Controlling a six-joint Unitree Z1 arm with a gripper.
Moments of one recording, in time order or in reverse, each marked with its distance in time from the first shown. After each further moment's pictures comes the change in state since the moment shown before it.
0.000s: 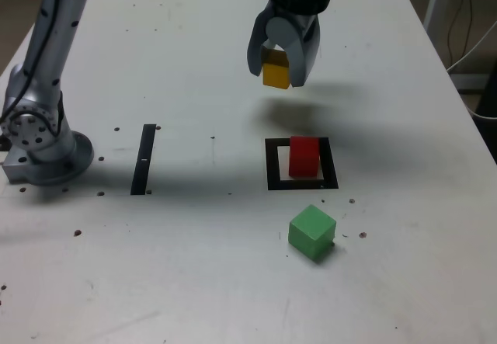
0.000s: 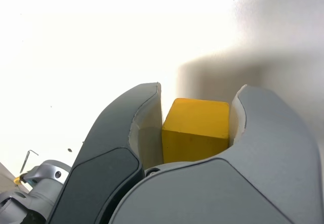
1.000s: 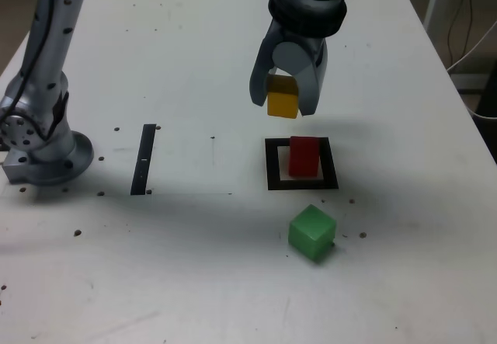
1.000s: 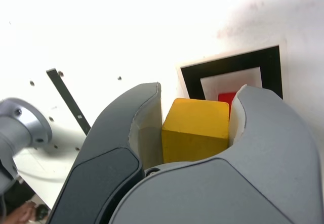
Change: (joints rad) arm -0.230 -0.020 -0.044 0.112 -0.087 -0.349
